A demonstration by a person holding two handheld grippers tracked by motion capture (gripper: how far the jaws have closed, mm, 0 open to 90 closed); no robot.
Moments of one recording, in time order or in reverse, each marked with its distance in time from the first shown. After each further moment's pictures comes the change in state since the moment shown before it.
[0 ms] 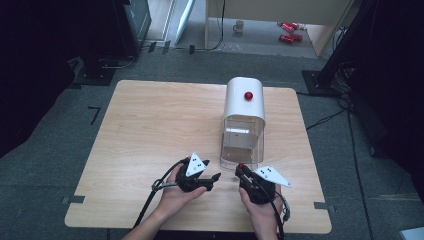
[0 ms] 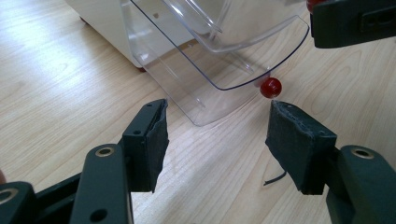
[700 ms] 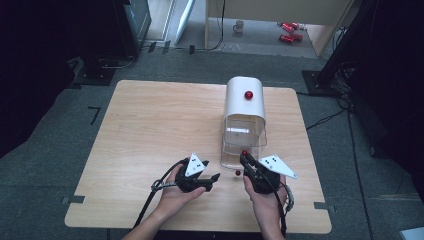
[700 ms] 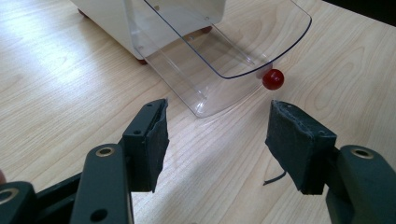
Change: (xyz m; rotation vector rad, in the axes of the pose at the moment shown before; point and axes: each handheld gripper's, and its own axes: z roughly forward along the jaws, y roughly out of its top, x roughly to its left) left arm 0.002 -0.003 0.001 0.007 -0.002 -0.005; right arm -0.004 0.036 -0.002 -0.080 -0.011 -0.045
